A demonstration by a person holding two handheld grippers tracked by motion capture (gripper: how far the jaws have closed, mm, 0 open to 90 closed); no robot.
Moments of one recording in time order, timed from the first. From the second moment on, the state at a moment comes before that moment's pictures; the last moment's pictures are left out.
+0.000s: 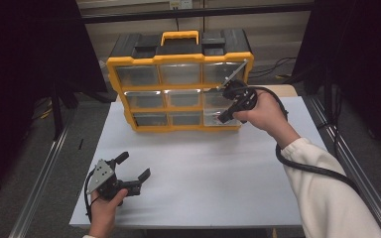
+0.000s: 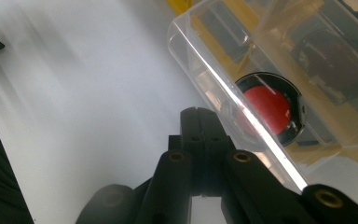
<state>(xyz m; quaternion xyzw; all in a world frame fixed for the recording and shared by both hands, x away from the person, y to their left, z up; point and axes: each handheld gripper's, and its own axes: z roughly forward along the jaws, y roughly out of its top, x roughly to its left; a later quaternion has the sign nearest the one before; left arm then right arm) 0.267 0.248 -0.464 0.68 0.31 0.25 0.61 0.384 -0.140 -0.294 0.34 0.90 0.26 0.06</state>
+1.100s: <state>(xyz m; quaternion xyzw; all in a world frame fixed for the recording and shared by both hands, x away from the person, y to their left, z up) 0.267 0.249 -0.463 0.69 0.30 0.25 0.61 0.389 -0.141 -0.283 0.34 0.90 0.26 0.07</state>
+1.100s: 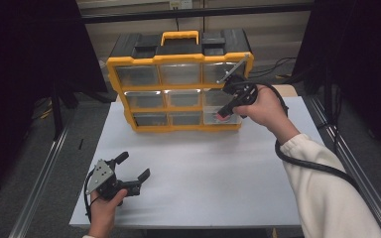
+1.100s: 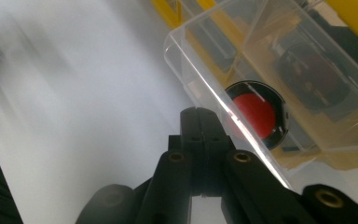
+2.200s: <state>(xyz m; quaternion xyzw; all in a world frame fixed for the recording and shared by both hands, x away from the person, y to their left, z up) 0.266 0.250 -0.465 0.69 0.31 0.25 0.61 0.398 -0.142 -0.290 0.34 0.90 0.25 0.08</state>
